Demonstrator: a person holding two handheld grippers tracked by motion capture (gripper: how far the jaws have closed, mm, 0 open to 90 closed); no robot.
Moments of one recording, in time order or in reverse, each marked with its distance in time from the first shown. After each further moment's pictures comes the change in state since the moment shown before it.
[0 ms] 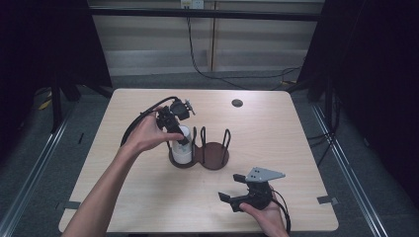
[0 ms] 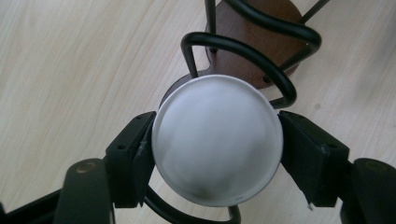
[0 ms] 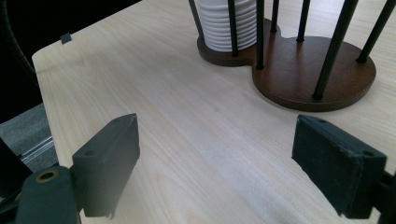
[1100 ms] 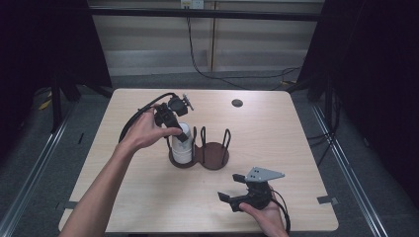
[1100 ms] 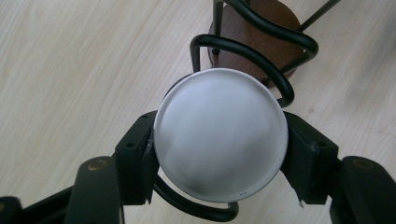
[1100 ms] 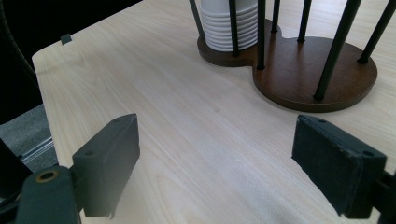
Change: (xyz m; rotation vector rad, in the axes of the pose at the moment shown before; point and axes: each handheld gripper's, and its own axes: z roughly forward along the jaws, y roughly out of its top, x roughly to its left) left arm 0.006 0.000 -0.010 -0.015 -0.026 -0.054; right arm 0.000 0.000 0.001 -0.001 0.001 -0.001
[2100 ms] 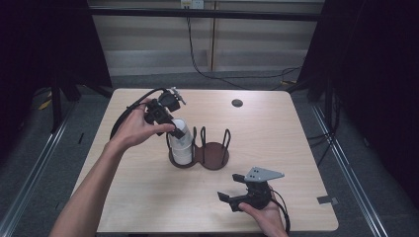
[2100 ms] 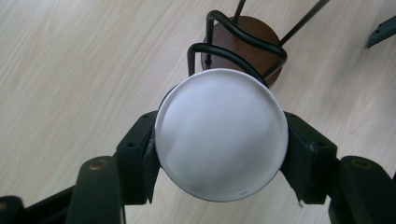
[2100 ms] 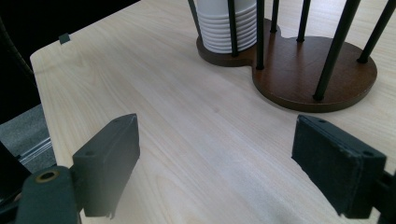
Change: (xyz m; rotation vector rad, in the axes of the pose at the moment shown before) left arm 0.001 -0.012 -0.030 -0.076 -0.032 0.000; right arm 0.000 0.000 0.001 0.002 -0.005 -0.001
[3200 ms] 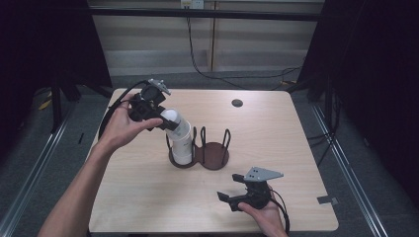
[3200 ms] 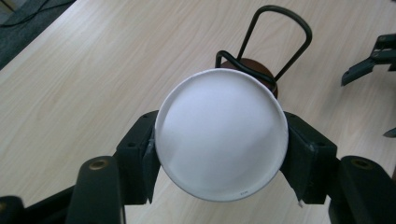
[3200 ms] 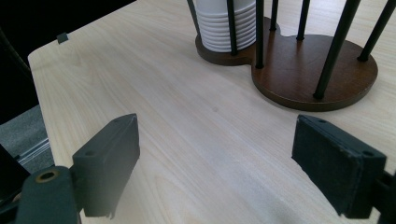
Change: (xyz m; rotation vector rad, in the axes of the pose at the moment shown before) left arm 0.003 -0.024 -0.038 -0.213 0.030 -0.036; right arm 0.000 0.000 0.002 0.004 -0.003 0.004
